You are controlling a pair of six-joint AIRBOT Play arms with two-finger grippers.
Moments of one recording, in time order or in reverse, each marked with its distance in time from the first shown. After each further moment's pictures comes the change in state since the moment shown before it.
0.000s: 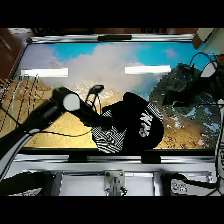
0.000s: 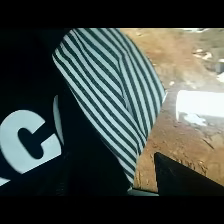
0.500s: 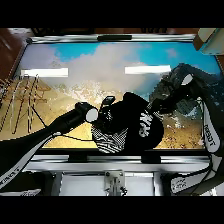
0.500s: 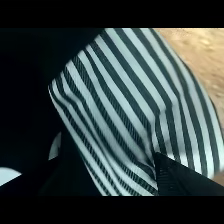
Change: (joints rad) left arm -0.072 -0.124 -0.051 -0.021 0.222 -0.014; right arm 0.032 -0.250 -0.020 0.143 -0.043 -0.139
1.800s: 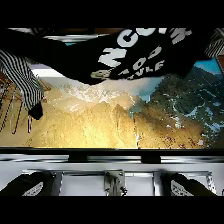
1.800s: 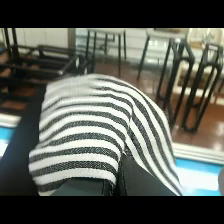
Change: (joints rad) left arm 0.501 0.516 0.585 0.494 -0.316 0.150; right arm 0.066 0.502 0.598 -0.184 -0.586 0.058
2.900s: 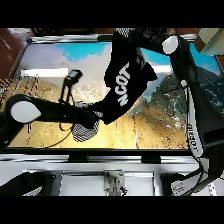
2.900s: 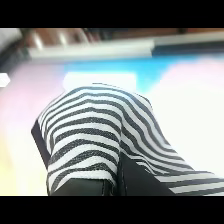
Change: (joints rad) left arm -0.340 -0.042 -0.681 -0.615 0.264 0.188; right arm 0.256 -0.520 -0.023 0.241 -0.169 0.141
